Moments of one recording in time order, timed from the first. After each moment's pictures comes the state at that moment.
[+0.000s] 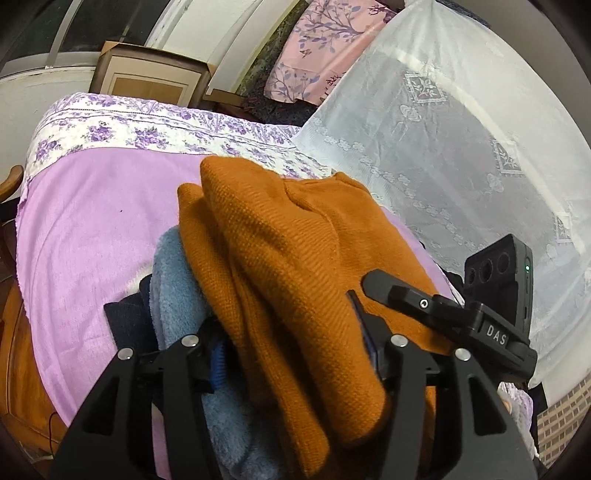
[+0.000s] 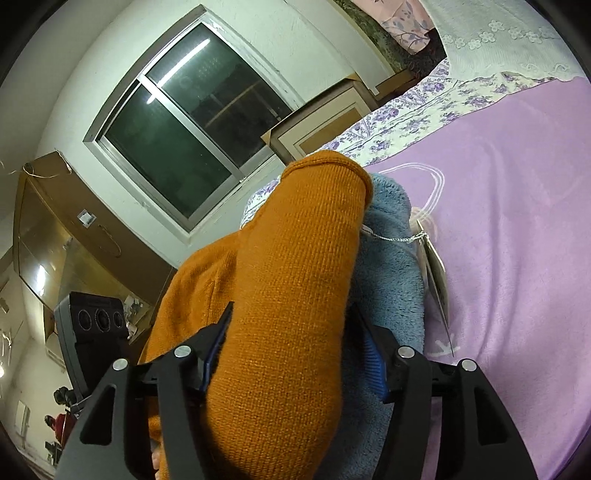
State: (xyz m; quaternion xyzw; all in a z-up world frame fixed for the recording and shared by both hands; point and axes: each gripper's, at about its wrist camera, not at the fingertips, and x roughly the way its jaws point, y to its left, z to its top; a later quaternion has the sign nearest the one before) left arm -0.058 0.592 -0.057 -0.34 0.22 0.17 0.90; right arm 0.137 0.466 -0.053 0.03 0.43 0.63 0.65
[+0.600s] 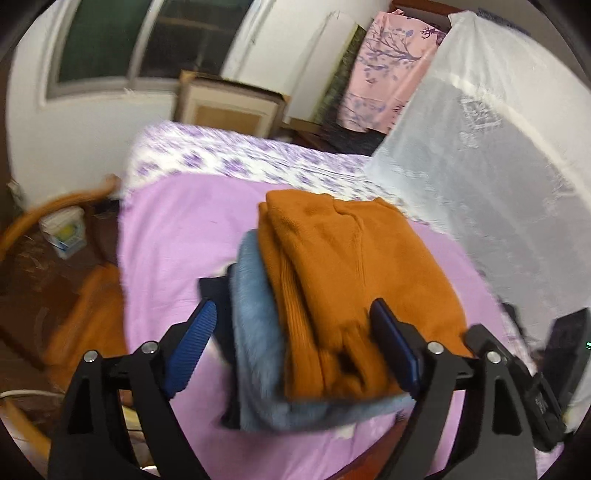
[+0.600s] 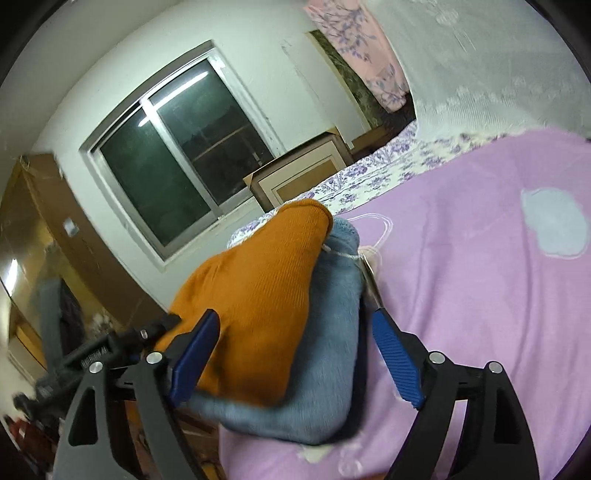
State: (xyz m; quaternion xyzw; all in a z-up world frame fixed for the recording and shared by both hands) left arm -0.108 0.526 -0.003 -0.30 0.22 0.36 0.85; right arm 0.093 0.362 -0.009 0.01 0.32 0.59 0.74
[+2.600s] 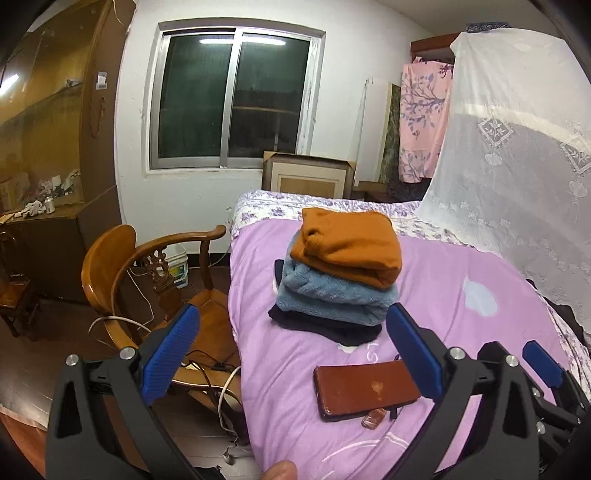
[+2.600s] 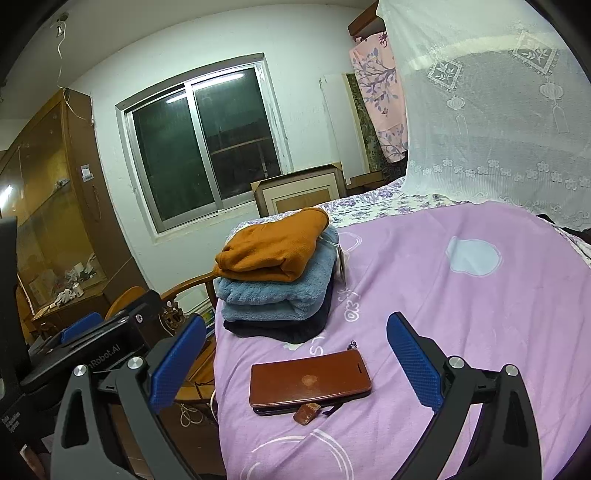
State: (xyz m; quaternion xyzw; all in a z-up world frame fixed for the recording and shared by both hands) left arm -0.157 0.278 0.053 -0.19 0.16 0.56 0.79; right arm 0.004 0.184 0.040 -0.05 0.23 0.58 0.78
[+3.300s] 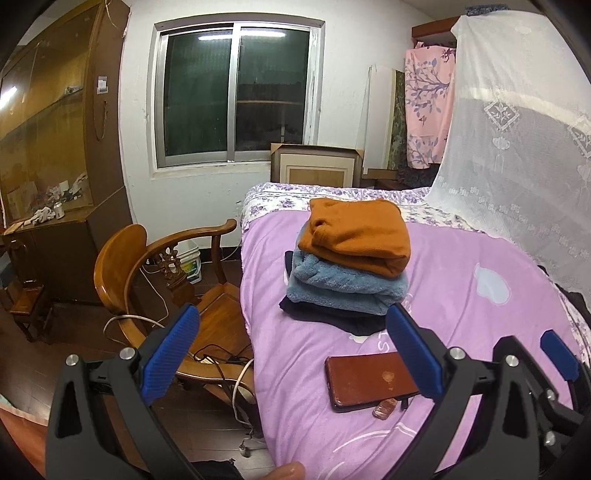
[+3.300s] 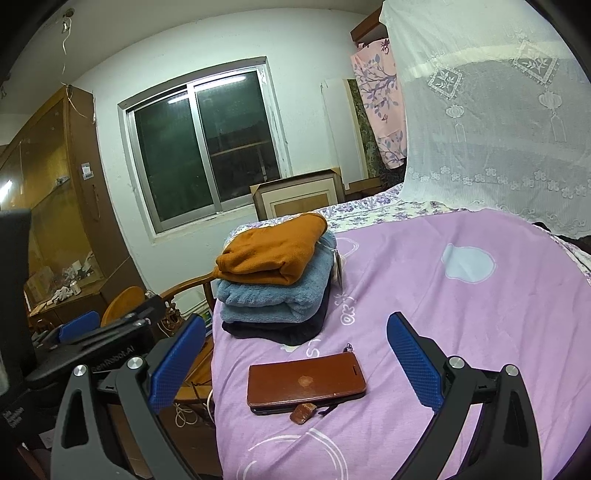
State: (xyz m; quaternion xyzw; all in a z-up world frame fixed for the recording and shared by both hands) left arm -0.149 0.278 0.057 -0.18 0.19 0.57 0.78; right arm -0.001 0.177 0.045 -0.06 0.22 0.58 0.79
